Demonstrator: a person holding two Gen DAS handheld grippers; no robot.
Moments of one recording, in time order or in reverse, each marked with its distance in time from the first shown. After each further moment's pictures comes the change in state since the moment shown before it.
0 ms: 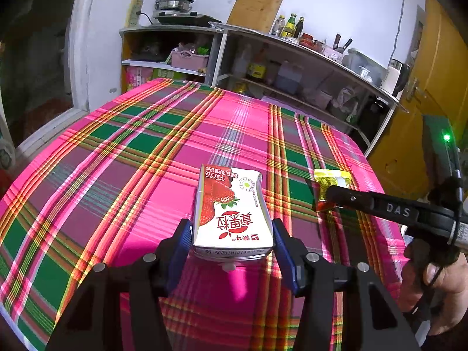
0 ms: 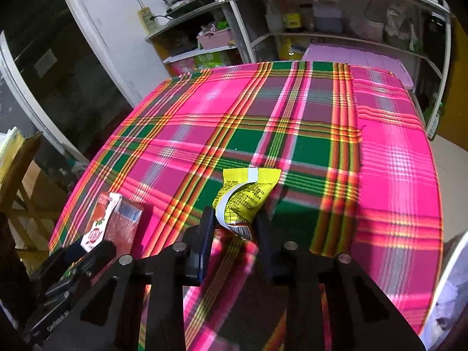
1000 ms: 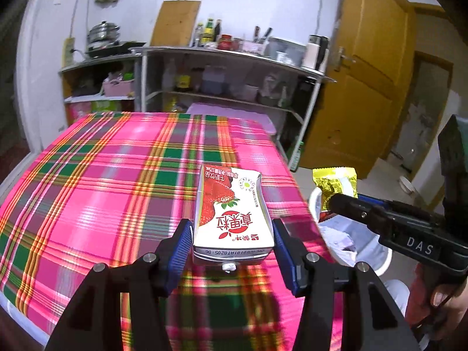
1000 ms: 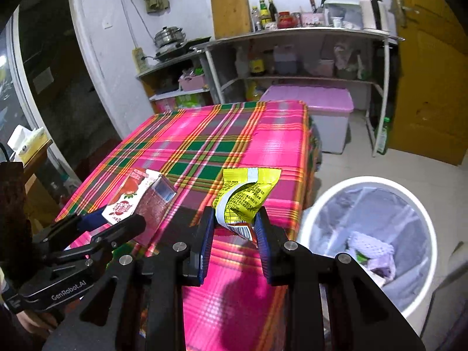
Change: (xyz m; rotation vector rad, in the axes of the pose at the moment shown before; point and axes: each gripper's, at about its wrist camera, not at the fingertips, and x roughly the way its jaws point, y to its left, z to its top) left arm -0.082 -0.145 -0.050 0.247 -0.032 -0.193; right arm -0.177 -0.048 -0.100 0.001 -0.219 -0.125
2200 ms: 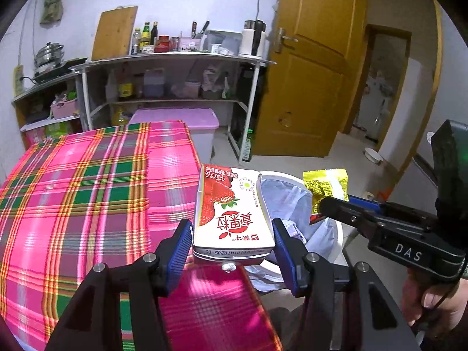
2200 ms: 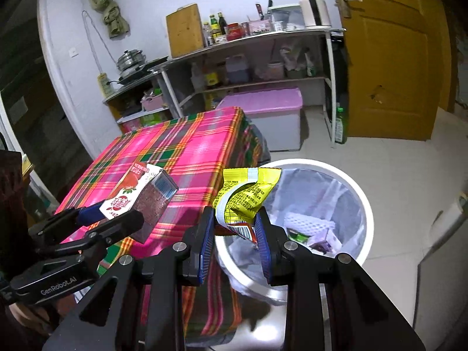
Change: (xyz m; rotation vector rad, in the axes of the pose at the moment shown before) left arm 0.008 -0.116 0.002 0.164 0.038 -0.163; right arm -0.064 -0.087 -0.035 0.135 -0.061 -0.123
